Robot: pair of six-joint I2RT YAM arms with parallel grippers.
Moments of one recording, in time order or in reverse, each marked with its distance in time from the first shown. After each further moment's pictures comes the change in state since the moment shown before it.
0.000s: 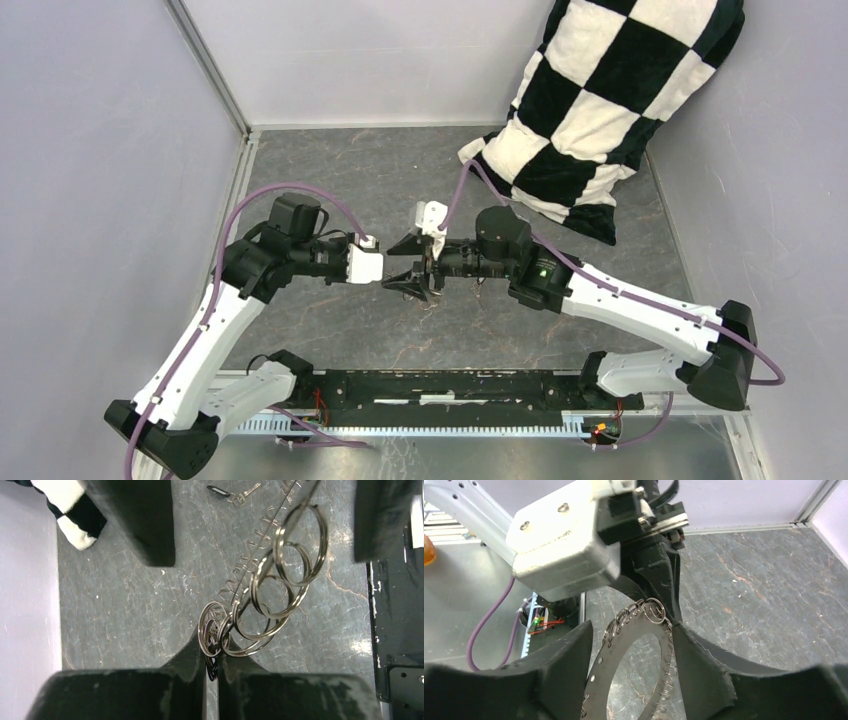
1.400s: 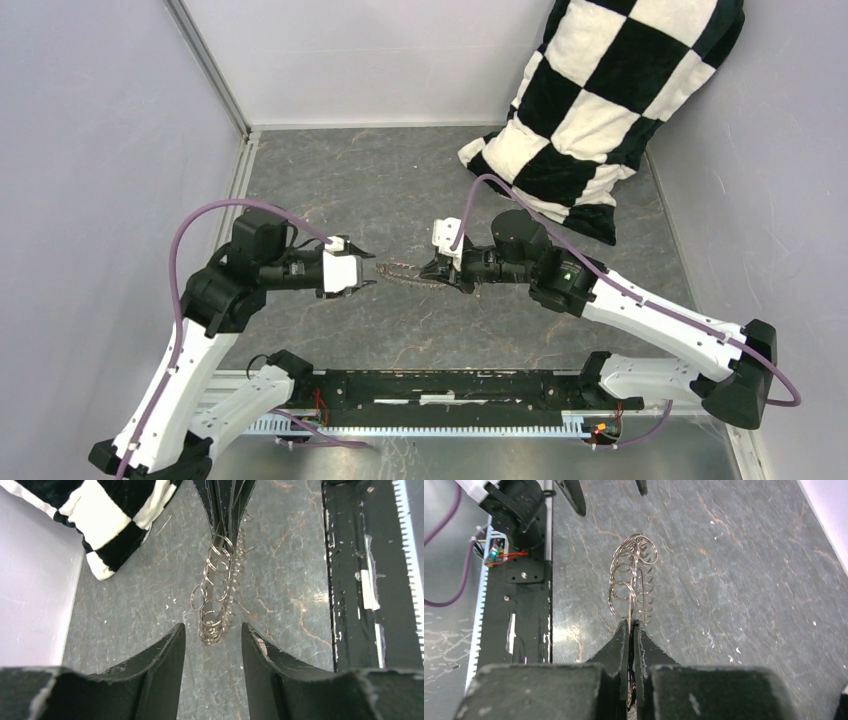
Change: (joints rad) left arm 0.000 -0.137 0.049 0.026 0.092 -0.215; right arm -0.061 -0.100 -0.053 -0.292 0.014 -0.230
